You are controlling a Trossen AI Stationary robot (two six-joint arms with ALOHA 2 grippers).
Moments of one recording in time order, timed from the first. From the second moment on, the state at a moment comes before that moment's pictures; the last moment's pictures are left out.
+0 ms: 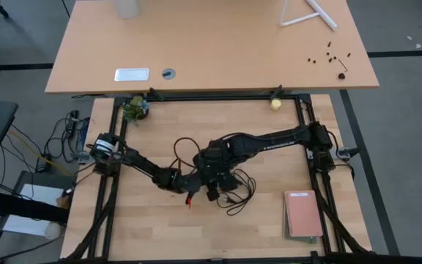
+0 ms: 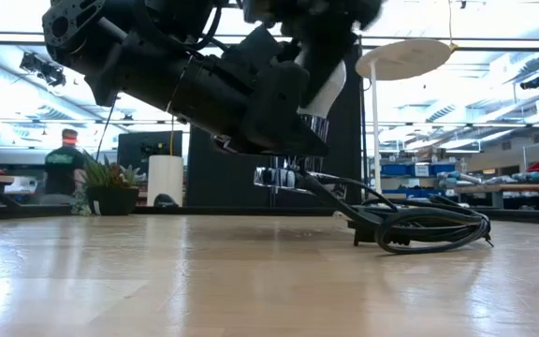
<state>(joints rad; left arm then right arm) -0.29 1.94 0.89 0.69 -0.68 -0.16 0.12 2.01 1.84 -1.12 0.04 -0.08</state>
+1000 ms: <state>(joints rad) -0.29 1.94 0.89 0.68 -0.69 -0.16 0.14 2.01 1.86 -1.23 0.08 -0.60</state>
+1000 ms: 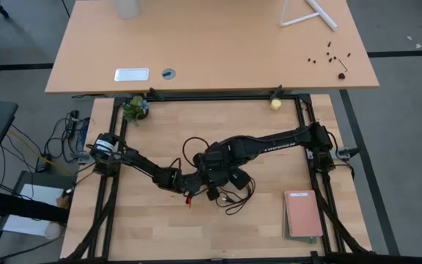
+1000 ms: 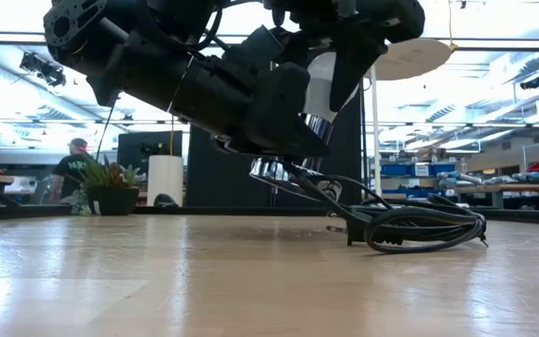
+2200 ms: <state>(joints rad) -0.29 1.94 0.89 0.65 -0.69 -0.17 0.12 2.01 1.91 -1.11 0.04 -0.03</state>
